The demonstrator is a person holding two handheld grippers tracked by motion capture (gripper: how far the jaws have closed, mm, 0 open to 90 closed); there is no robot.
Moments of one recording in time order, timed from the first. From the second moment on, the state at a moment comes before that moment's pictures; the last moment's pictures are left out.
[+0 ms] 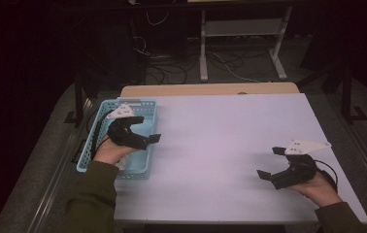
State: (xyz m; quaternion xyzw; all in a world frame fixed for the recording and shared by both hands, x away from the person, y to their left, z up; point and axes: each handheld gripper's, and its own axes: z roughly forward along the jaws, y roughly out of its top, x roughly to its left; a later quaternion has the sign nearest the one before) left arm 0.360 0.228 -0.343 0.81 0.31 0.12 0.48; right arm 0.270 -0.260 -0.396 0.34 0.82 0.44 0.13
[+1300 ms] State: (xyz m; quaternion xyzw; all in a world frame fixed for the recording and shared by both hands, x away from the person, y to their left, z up) left arm 0.355 0.262 -0.337 0.80 0.34 0.16 0.47; right arm 0.274 -0.261 -0.402 0.33 0.82 0.45 0.14
